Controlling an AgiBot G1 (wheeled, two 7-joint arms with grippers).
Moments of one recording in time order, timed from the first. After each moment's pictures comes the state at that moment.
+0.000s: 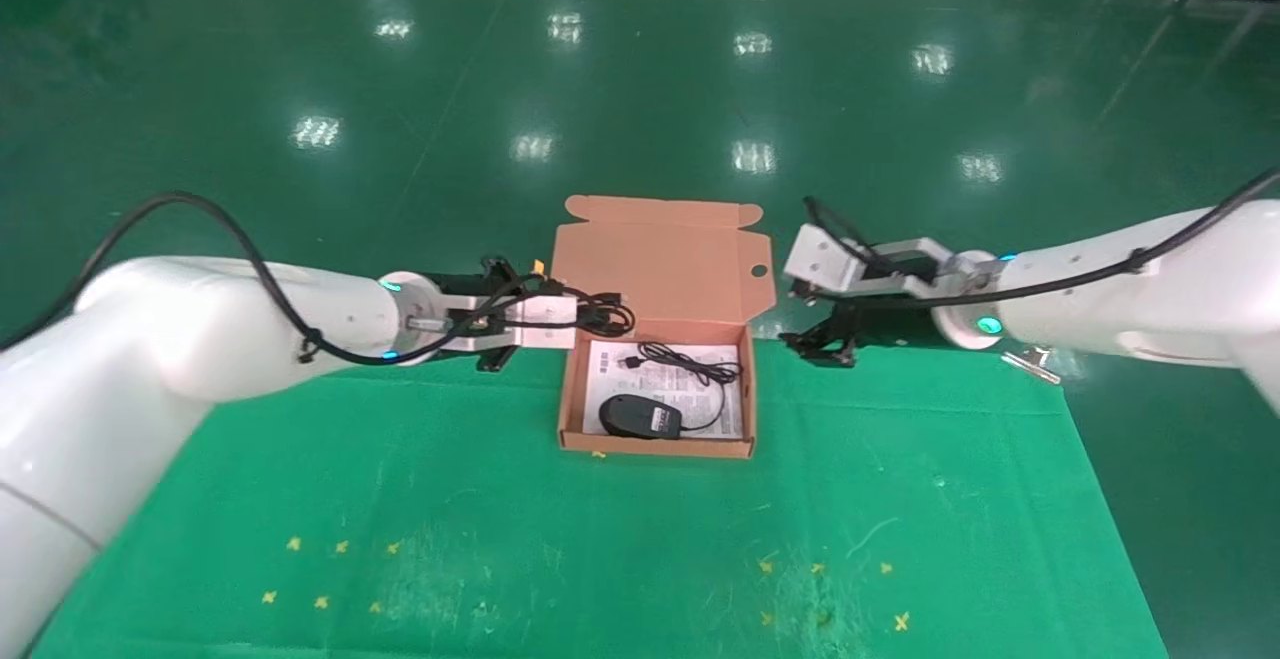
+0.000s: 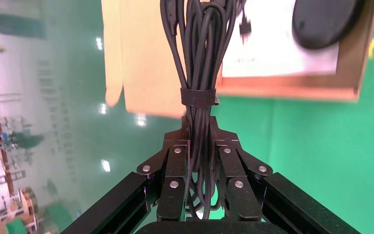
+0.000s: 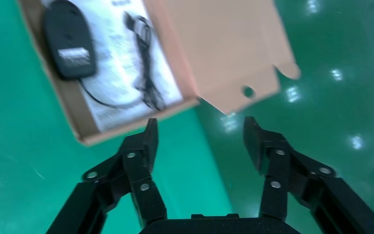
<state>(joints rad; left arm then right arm) -1.57 1.29 0.89 -0.74 2.17 0.74 -0.12 1.74 -1.09 -1.17 0.56 -1.50 -0.76 0.16</state>
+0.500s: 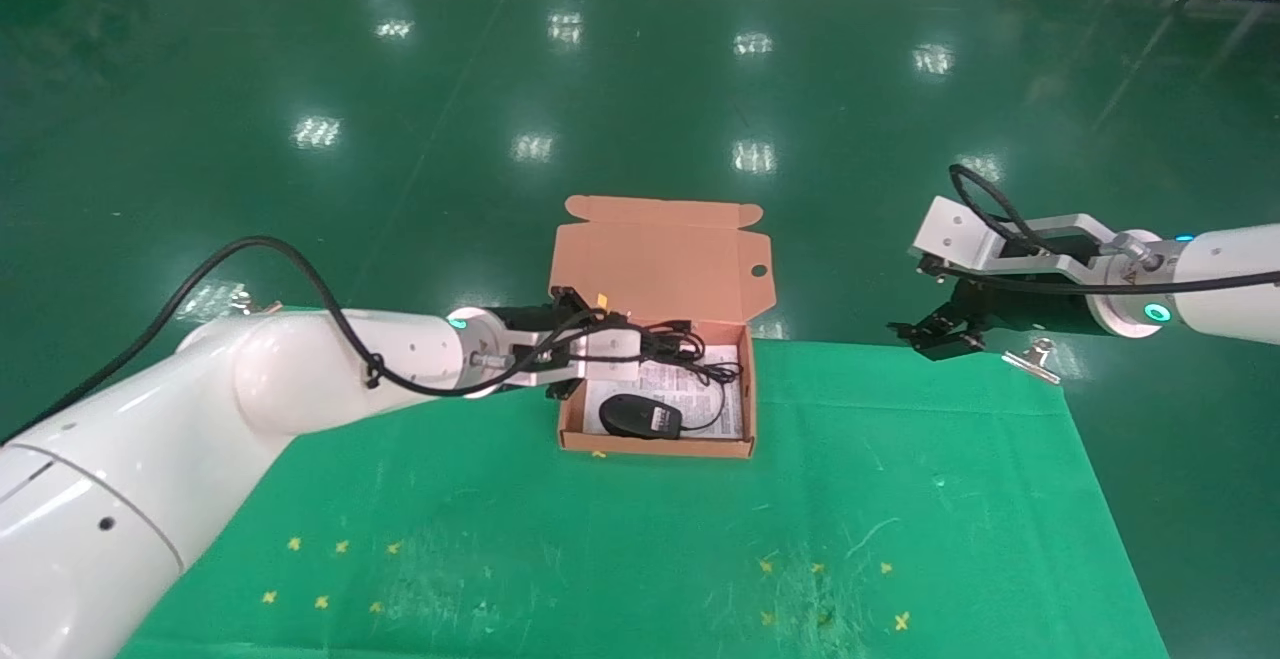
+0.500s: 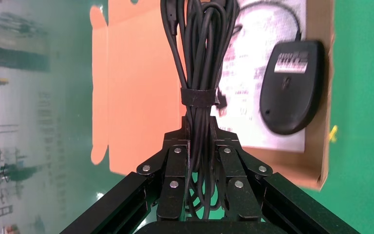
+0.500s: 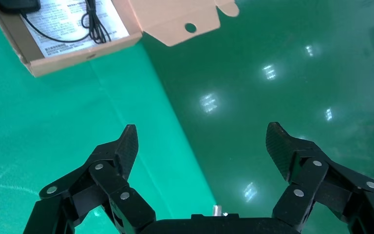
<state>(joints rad) -1.54 1.37 1.04 -0.62 1.85 0.58 0.10 1.77 -0.85 -1.18 0.76 -1.53 -0.79 0.25</state>
